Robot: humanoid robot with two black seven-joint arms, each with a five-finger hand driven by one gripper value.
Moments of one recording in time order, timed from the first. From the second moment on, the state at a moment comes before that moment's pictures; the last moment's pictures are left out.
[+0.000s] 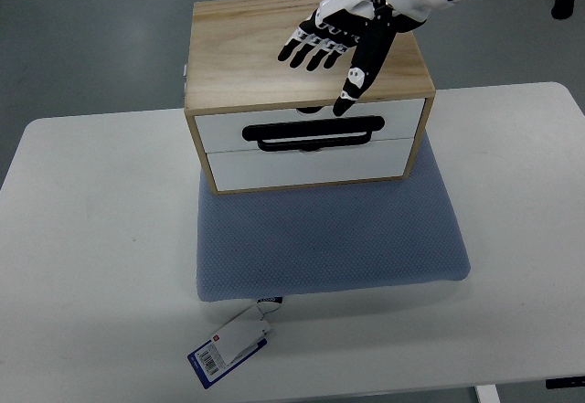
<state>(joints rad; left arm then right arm) -0.02 0.00 -0.07 -0.17 0.00 -0.02 0.08 2.09 -0.44 -0.65 1.24 -0.14 0.54 0.01</state>
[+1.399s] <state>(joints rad) -0.02 0.00 -0.07 -0.17 0.00 -0.02 0.08 1.97 -0.33 -0.66 1.28 -0.14 0.39 -0.12</state>
